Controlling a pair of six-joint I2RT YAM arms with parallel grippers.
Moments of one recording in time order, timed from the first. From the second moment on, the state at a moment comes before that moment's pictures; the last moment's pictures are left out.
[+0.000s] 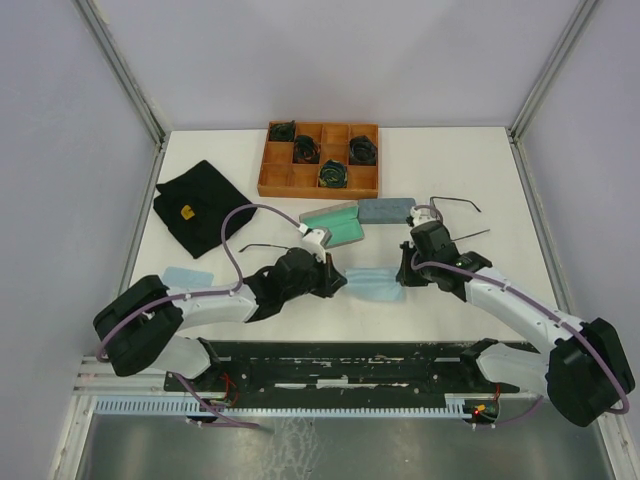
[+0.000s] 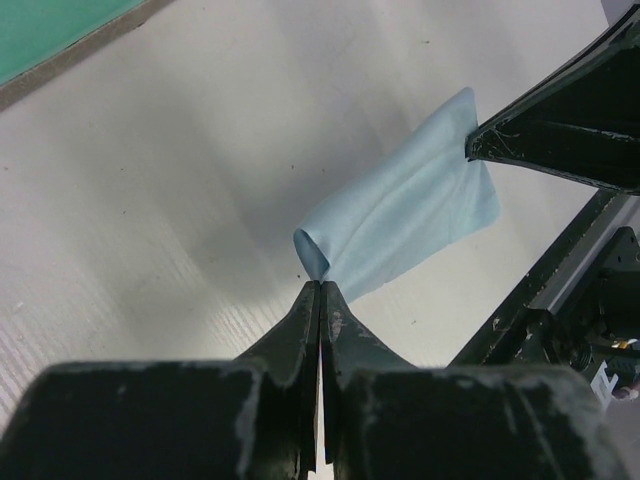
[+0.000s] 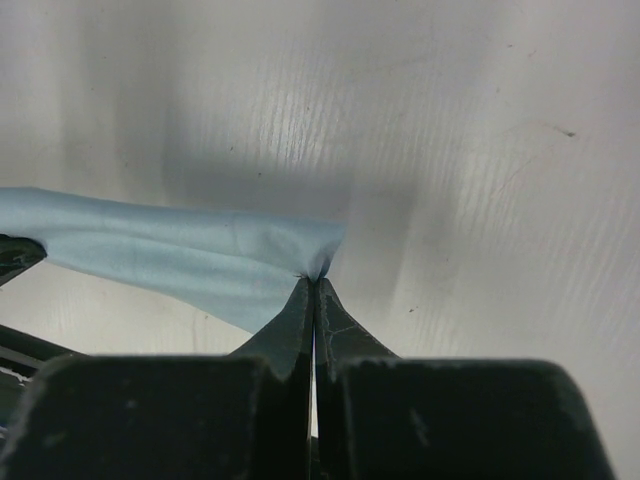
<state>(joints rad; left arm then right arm) -0.92 1.41 0.55 0.38 -0.02 -0.61 0.53 1.14 0.66 -0.43 0.01 0.47</state>
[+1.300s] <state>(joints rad) -0.93 1.52 0.46 0.42 0.04 -0.67 0.56 1.31 0.58 -0.36 -0.10 0.54</state>
